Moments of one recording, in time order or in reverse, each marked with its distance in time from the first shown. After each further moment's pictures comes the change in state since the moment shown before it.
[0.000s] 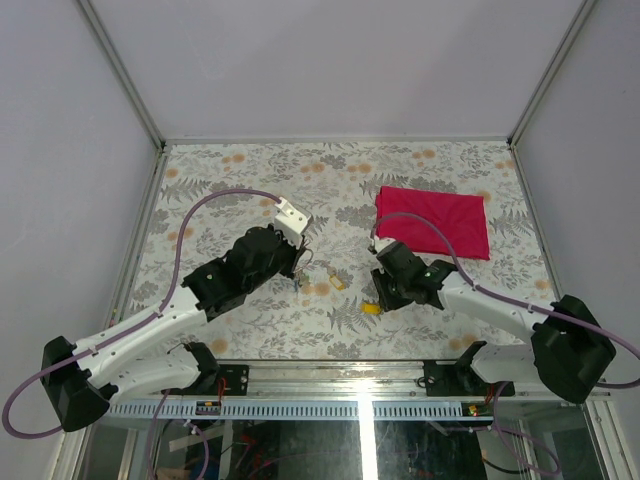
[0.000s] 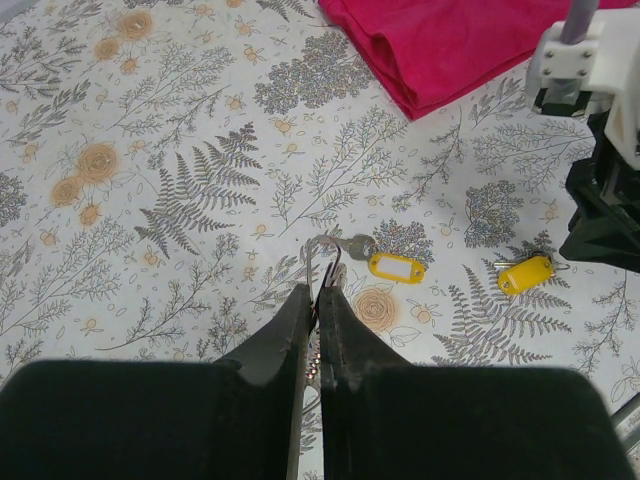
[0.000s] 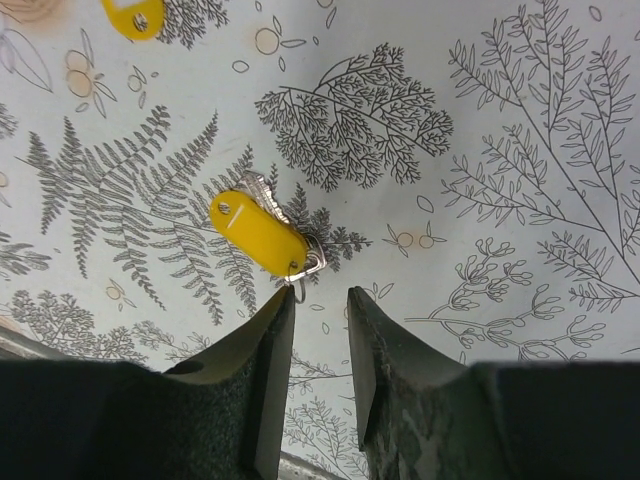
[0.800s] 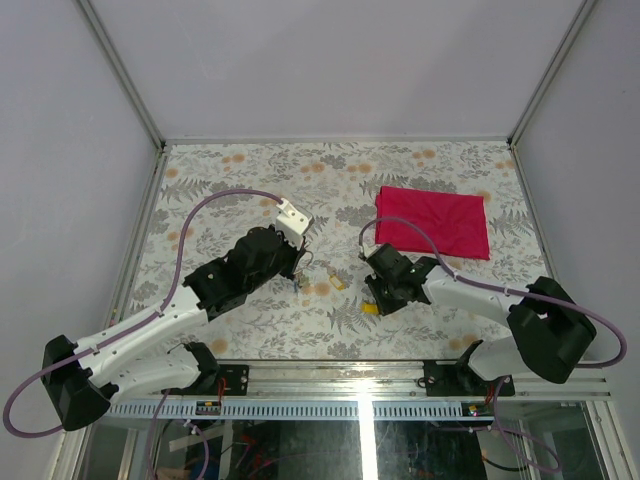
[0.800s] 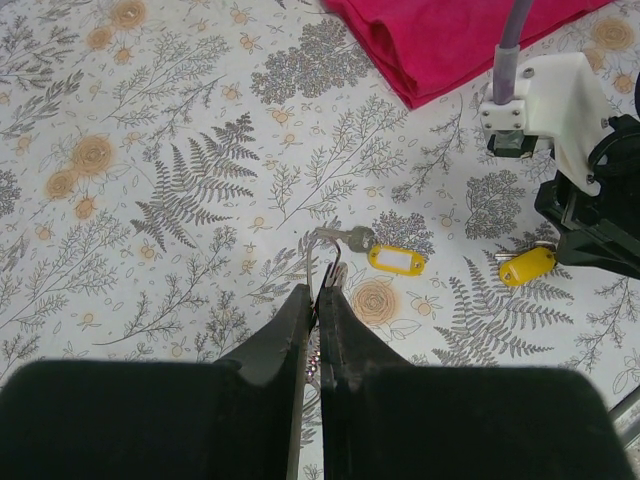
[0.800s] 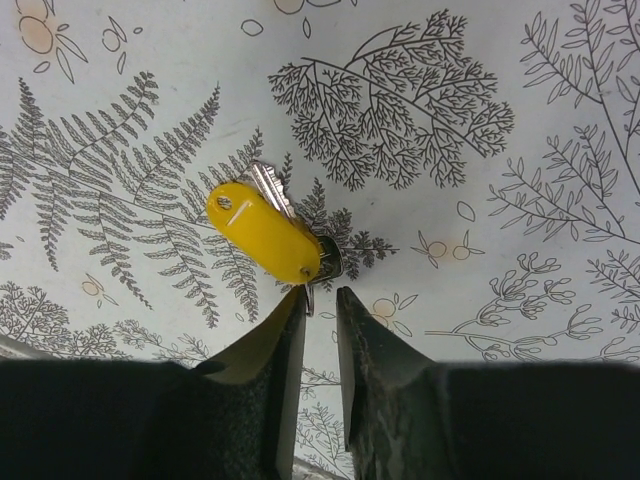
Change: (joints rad) left arm 0.000 0.008 0.000 -0.011 0.006 0.000; right arm 0.031 0.148 0.045 -0.027 -0.027 -0.039
